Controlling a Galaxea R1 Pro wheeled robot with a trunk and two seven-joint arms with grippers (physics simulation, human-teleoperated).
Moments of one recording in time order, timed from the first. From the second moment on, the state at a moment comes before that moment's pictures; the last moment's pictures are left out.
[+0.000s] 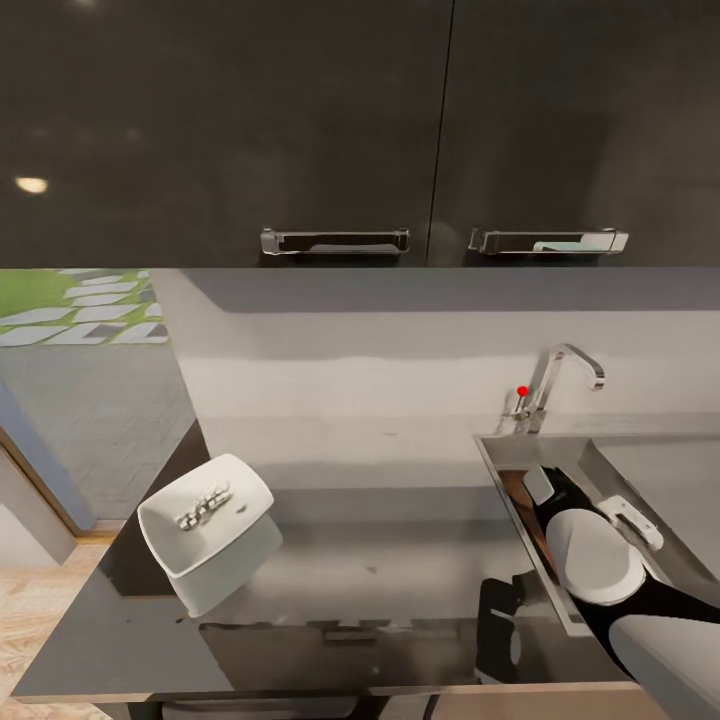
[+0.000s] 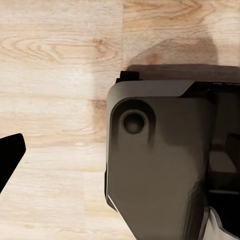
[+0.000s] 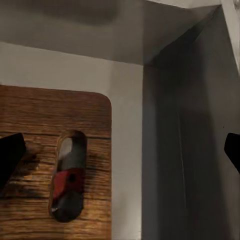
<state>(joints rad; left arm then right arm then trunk) -0.31 0.00 -0.03 0.08 0.06 -0.01 0.08 -1.05 -0.01 -1.02 -0.37 0.25 0.02 -1.06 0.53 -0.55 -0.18</state>
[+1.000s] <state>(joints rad) -0.31 -0.03 -0.03 0.08 0.06 -0.03 0.07 -1.05 -0.21 -0.62 -0.46 0.46 0.36 0.27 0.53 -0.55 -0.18</state>
